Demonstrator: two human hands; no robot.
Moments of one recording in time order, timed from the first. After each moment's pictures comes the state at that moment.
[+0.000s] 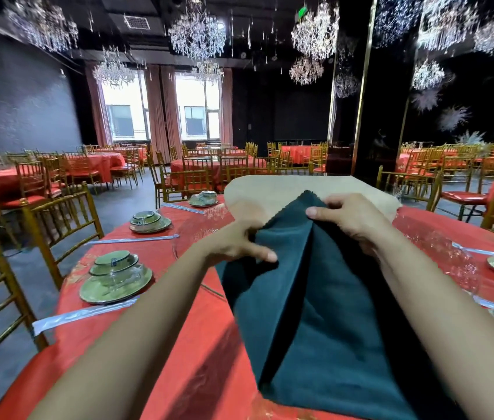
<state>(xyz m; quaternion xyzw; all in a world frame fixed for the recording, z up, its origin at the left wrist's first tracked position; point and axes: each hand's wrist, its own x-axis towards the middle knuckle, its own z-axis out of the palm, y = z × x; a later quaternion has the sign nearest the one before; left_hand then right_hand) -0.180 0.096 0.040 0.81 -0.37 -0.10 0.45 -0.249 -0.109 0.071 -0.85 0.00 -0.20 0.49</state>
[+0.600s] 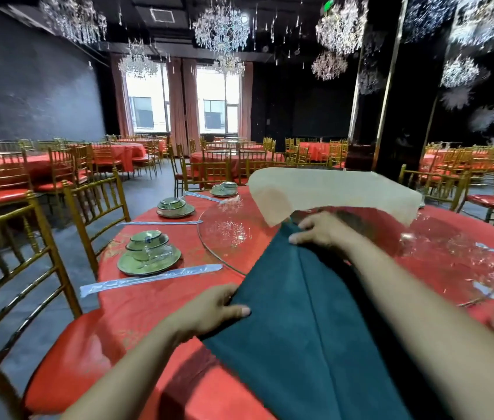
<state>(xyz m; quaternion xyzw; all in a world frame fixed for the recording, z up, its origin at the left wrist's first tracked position) -0.256 0.189 -0.065 0.82 -0.29 -0.15 0.48 -0.234 -0.046 0.037 -0.93 -0.03 -0.04 0.36</state>
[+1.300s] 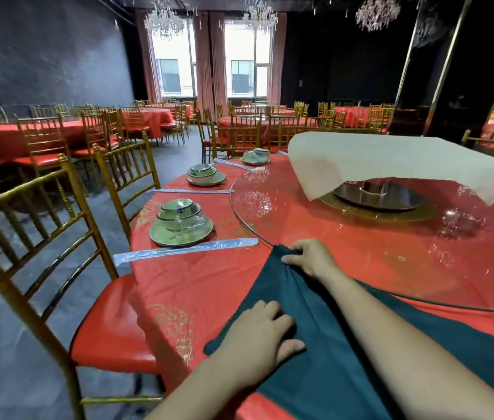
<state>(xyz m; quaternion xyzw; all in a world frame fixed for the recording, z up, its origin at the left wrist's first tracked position) -0.253 0.185 -0.156 0.90 -0.37 0.21 0.11 -0.141 0.020 -0.105 -0.94 -0.03 -0.05 0.33</state>
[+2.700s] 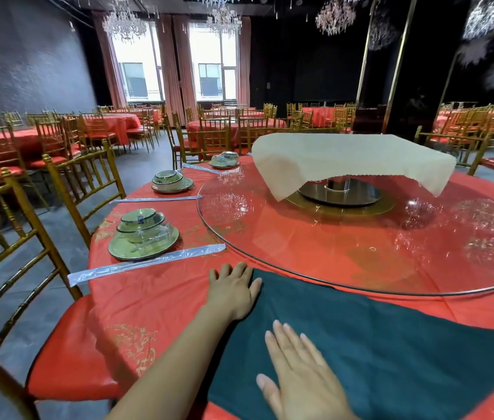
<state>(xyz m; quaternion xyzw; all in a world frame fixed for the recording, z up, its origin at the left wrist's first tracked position) -0.163 0.143 -0.145 0.98 -0.18 0.03 0.01 -0.310 0.026 -0.187 -0.97 -0.10 -0.19 0.07</state>
